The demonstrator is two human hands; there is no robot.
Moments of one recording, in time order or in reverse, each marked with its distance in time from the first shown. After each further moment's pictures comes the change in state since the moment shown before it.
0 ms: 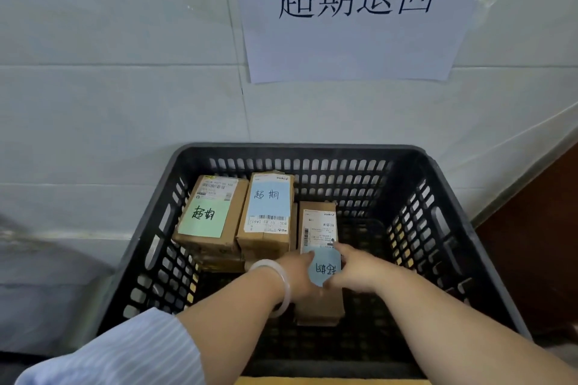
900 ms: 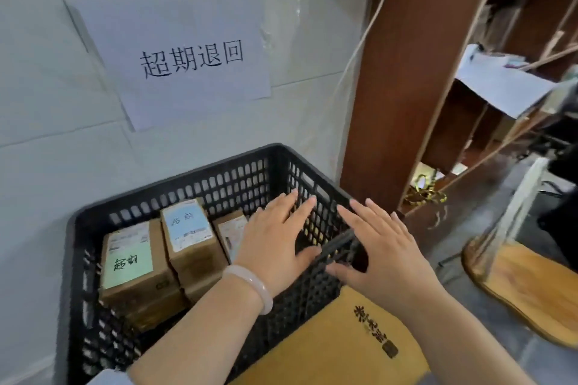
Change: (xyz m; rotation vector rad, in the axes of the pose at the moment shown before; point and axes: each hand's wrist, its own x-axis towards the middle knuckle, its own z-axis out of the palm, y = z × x) left_hand -0.127 0.045 0.020 0.432 0.612 0.883; right_hand -0.269 0.031 0.083 -0.286 1.063 -0.003
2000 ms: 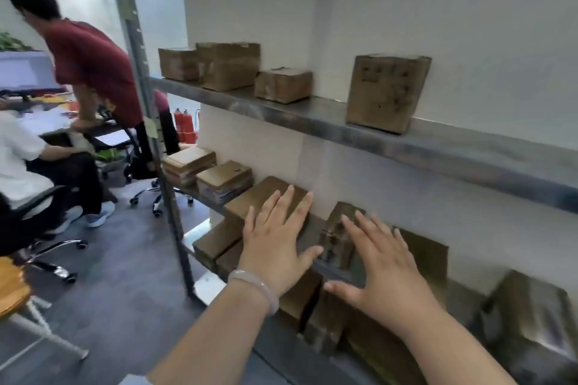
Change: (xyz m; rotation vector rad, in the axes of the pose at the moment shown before) left_hand -0.500 0.482 -0.024 -0.536 -0.335 1.734; right_hand -0.723 -0.278 -0.109 -0.464 0.497 1.902
